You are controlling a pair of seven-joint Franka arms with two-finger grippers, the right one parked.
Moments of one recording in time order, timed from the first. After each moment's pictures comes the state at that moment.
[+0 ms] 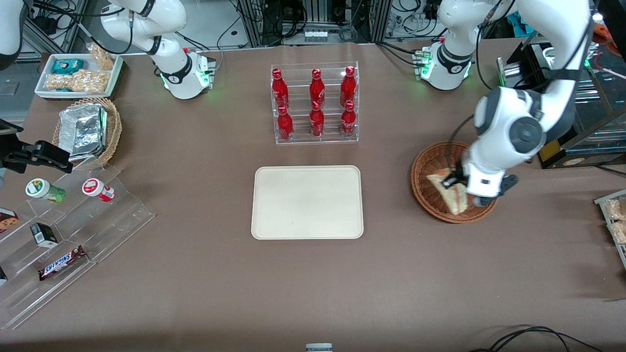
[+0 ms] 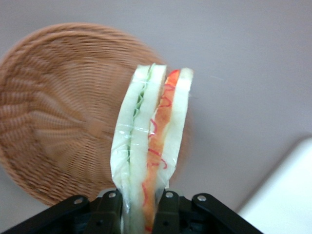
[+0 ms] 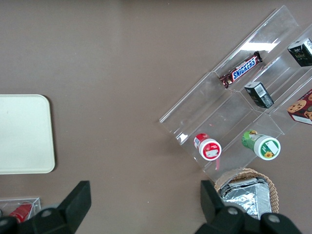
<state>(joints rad) 0.17 0.16 -0.48 -2.05 0.01 2.12 -0.81</state>
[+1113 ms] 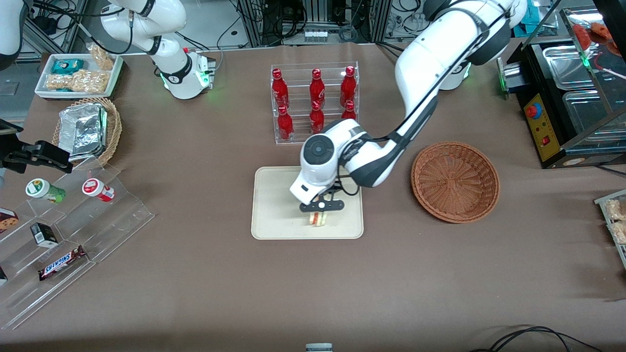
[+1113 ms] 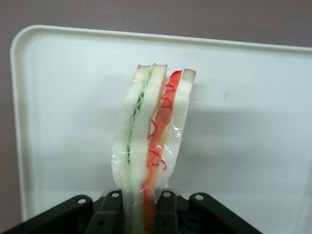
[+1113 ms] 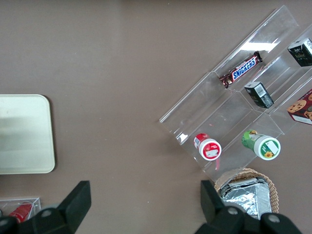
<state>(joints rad) -0.47 0.87 -0.45 -1.28 0.33 2.08 -1.03</state>
